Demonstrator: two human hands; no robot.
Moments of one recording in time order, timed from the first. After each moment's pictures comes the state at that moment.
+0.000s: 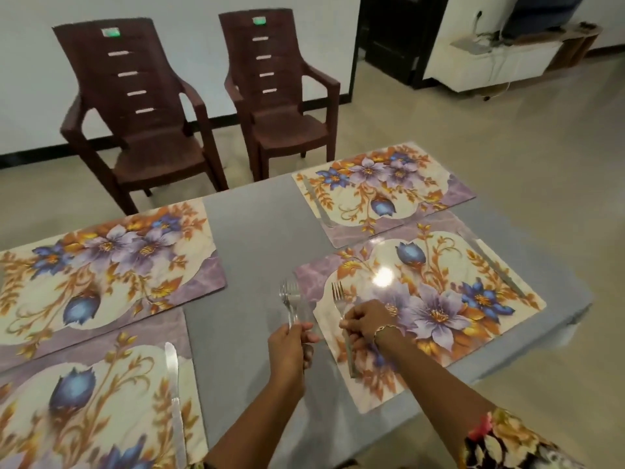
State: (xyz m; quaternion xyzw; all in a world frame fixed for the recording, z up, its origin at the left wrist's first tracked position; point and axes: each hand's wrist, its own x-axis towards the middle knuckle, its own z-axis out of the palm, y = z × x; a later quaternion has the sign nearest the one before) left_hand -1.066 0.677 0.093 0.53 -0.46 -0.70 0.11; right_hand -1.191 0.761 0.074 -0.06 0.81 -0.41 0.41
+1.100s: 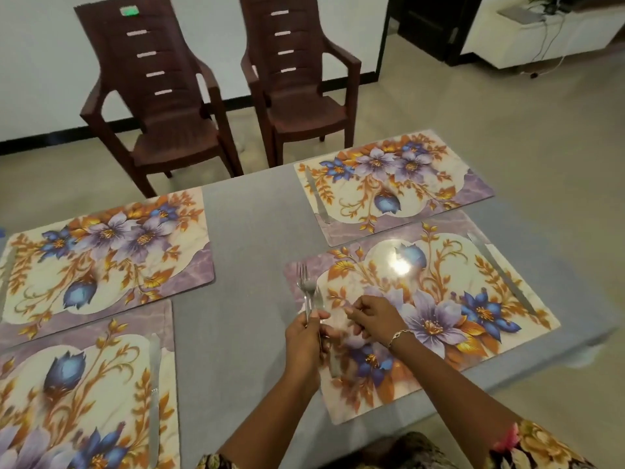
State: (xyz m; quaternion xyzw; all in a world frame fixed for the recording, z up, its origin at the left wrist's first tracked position) left_hand -1.117 0.715 0.092 0.51 -0.45 -0.72 0.13; right_hand -1.236 0.787 0.063 -0.22 0.81 -0.40 0.38
